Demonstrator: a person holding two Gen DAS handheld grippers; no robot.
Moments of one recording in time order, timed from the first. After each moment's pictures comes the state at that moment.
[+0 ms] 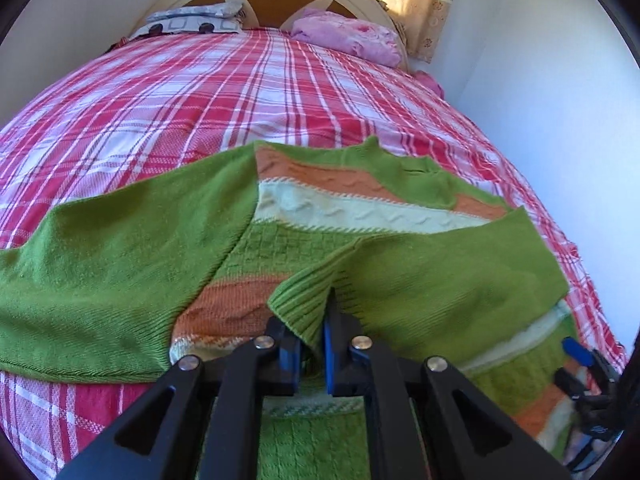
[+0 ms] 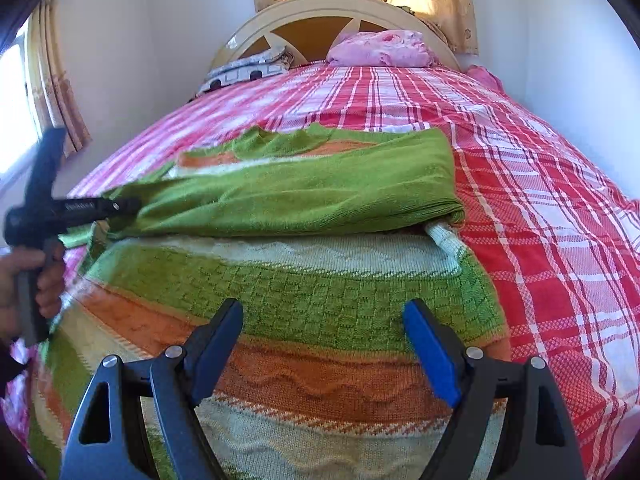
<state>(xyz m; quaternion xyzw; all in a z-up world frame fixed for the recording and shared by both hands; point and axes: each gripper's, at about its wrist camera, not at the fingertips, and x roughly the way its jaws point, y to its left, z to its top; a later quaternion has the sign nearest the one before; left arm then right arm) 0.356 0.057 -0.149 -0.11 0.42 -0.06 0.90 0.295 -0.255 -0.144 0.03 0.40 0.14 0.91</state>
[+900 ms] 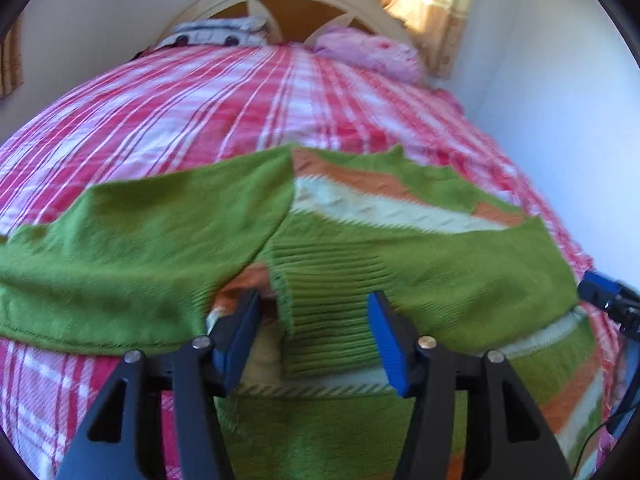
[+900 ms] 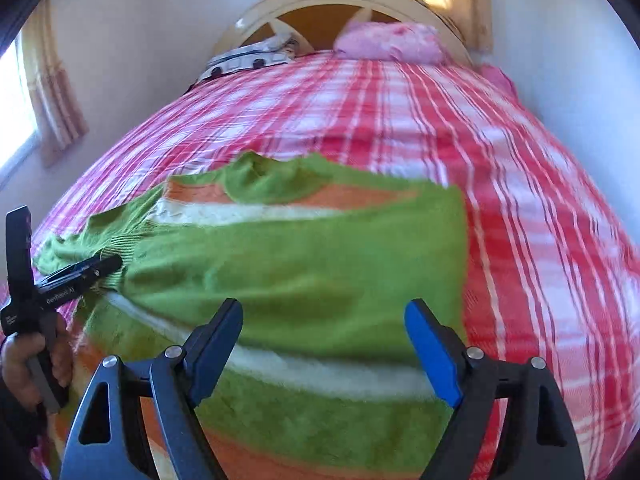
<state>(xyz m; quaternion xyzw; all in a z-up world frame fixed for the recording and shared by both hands) 0.337 0.070 -0.156 -0.12 0.40 -0.02 0.91 0.380 -0.221 -0.108 -0.04 0.43 0.12 0.89</state>
